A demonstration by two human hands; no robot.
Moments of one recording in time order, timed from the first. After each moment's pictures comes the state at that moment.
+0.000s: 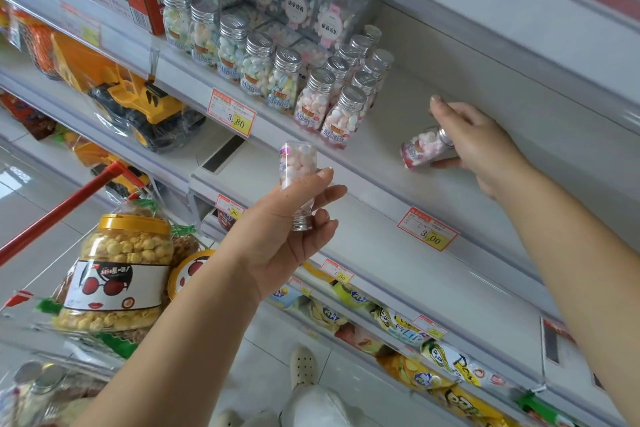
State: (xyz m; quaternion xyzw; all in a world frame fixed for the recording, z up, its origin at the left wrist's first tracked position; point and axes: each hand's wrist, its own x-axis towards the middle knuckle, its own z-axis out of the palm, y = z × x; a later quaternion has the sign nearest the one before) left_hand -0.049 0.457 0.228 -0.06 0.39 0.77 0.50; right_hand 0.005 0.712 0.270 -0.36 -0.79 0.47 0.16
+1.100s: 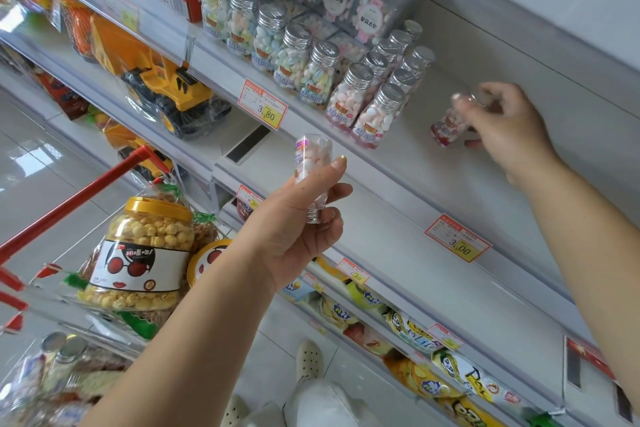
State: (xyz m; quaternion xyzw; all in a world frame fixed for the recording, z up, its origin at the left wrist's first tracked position) left_hand -0.061 0.453 0.223 -0.08 0.39 0.78 0.48; right_hand -0.024 0.739 0.253 -0.34 -0.83 0.38 0.22
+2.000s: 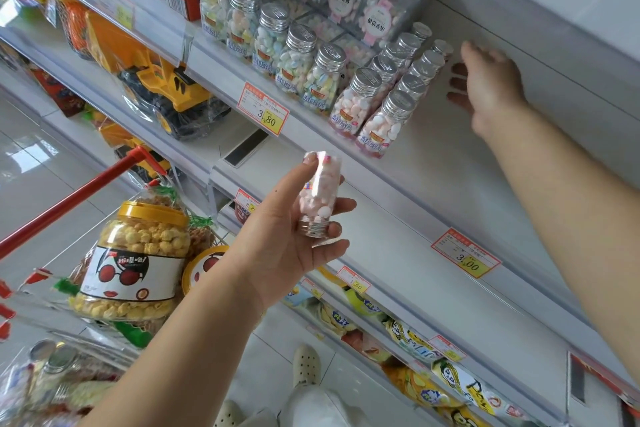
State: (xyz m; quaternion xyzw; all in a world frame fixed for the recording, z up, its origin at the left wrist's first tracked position) left_hand -0.071 0.450 0.208 -0.05 0.38 0.78 0.50; right_hand -0.113 0.752 0.263 -0.36 -0.73 0.51 0.28
